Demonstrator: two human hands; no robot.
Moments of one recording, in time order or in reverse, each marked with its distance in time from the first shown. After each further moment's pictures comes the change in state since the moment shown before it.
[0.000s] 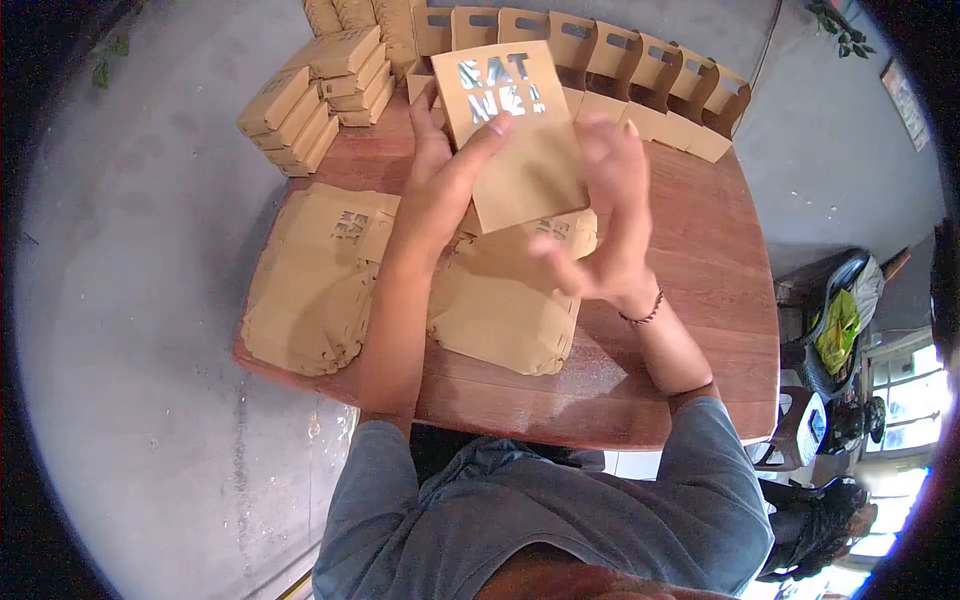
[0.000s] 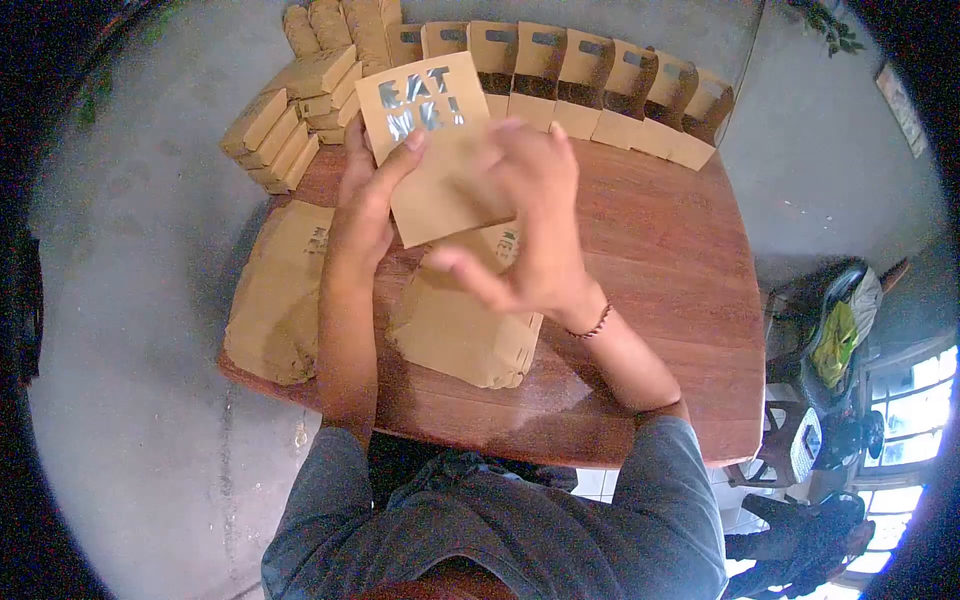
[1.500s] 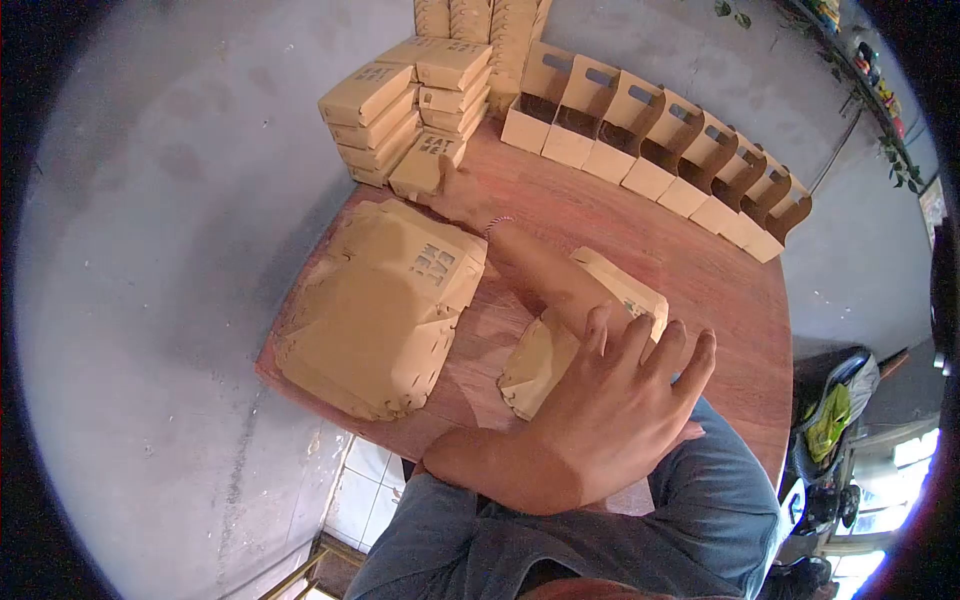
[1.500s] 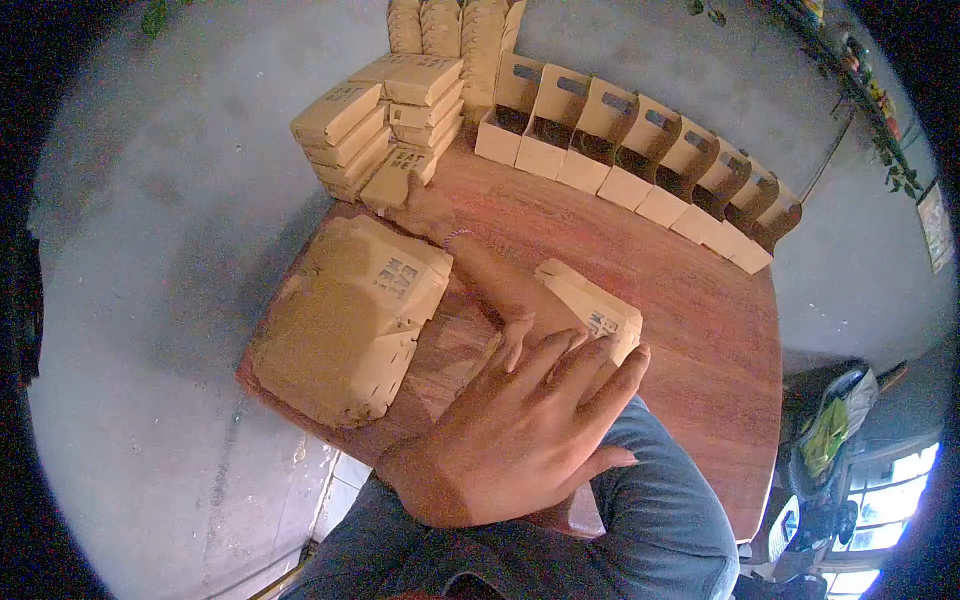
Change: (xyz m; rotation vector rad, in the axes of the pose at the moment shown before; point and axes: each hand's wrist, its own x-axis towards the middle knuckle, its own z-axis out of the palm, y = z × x) left_hand -0.082 0.073 -0.014 1.194 -0.469 0.321; right_hand -0.028 0.070 0.394 0.178 -0.893 0.787
